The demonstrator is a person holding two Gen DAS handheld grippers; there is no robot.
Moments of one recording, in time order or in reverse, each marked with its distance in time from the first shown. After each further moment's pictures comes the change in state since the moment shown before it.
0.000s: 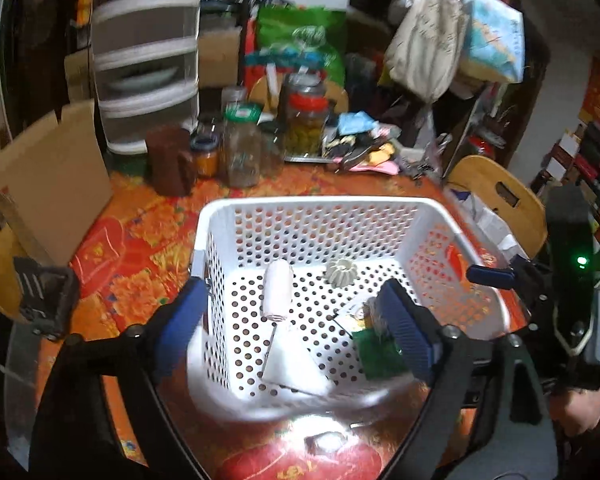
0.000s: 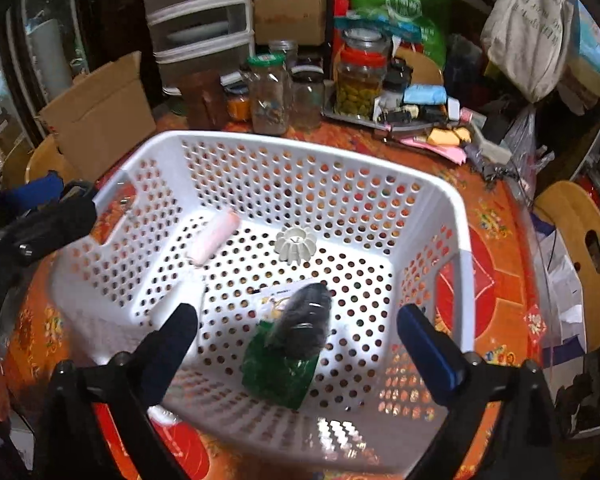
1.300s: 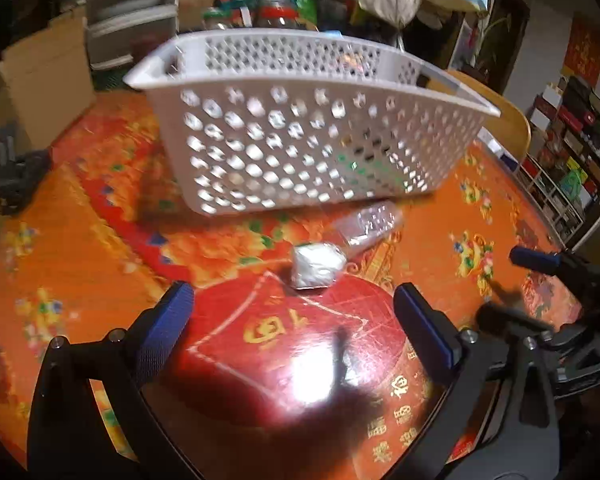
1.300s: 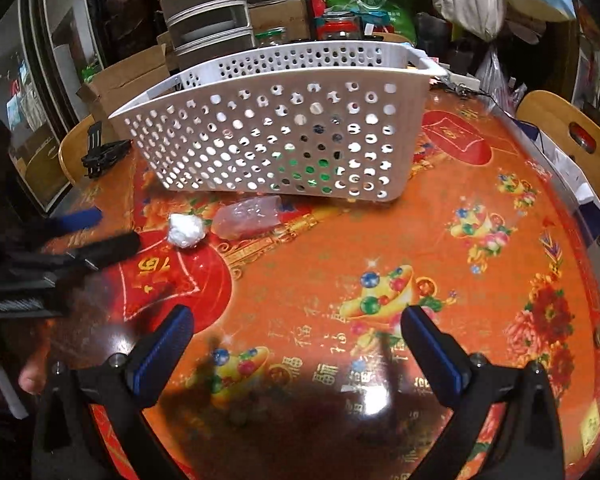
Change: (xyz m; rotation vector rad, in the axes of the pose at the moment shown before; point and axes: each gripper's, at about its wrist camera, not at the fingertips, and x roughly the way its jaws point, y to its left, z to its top) left arm 0.015 -0.009 -0.200 0.055 0.156 -0.057; right arm -0.028 0.015 -0.205 0.158 -0.097 0.073
